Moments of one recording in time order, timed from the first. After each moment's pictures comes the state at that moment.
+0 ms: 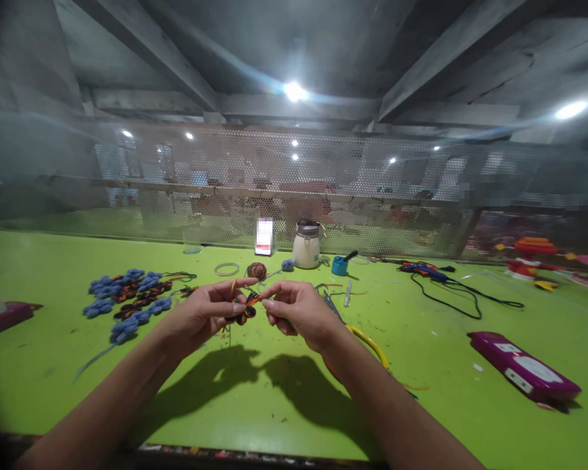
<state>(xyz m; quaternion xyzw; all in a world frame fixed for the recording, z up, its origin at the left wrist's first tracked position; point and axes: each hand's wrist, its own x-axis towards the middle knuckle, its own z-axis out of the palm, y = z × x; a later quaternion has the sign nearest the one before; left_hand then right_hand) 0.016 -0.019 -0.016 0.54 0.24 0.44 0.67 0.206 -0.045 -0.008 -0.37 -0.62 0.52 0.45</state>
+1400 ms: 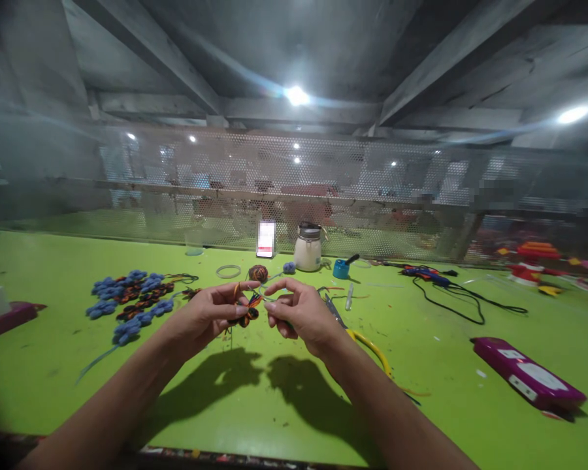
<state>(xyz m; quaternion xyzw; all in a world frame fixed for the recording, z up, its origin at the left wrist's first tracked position) 0.017 -0.023 -0.013 0.53 0.25 0.45 0.67 0.203 -0.046 -0.007 -0.39 -0.61 0.51 0.47</state>
